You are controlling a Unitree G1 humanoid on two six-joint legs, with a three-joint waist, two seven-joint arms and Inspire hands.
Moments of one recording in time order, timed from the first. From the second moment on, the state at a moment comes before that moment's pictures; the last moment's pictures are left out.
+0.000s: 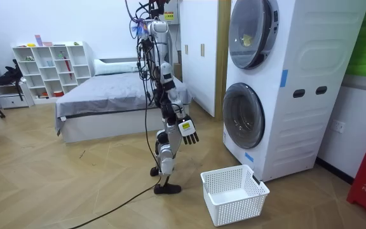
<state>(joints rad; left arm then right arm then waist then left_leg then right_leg) 0.22 0.16 0.06 1.12 0.09 0.02 0.23 0.10 -0.17 0.12 1.20 0.27 -0.02 0.13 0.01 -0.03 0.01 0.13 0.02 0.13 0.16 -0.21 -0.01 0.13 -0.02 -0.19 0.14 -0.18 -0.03</state>
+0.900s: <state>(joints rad) 0.21 0.16 0.11 1.12 0.08 0.02 0.21 -0.01 -0.20 -0.06 0.93 0.39 0.03 0.06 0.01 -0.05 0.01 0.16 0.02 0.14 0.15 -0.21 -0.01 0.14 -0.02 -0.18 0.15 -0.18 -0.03</state>
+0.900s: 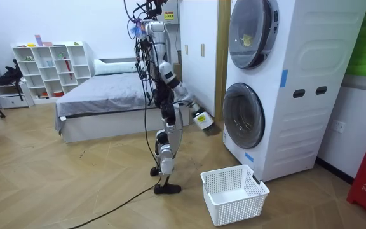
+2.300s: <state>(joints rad) 0.24 0.22 0.12 1.00 0.21 0.19 0.16 -0.69 -0.49 -0.05 0.45 0.47 0.13 -0.17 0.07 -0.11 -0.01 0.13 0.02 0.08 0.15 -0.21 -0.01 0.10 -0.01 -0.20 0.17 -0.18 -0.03</state>
